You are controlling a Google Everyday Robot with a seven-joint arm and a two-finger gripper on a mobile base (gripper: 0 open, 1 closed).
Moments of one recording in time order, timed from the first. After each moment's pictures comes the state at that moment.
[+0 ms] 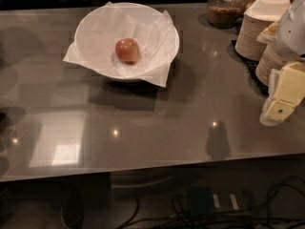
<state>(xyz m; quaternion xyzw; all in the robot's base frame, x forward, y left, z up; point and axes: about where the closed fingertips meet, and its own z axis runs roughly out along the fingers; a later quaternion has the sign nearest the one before) 0.438 -0.217 0.976 -0.60 0.78 -0.03 0.16</state>
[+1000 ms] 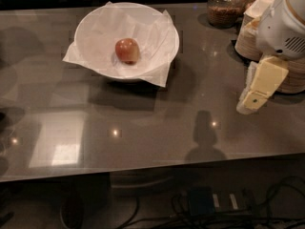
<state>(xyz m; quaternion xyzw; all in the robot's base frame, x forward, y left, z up) 0.471 -0.192 0.972 -0.60 0.77 -0.02 0.21</state>
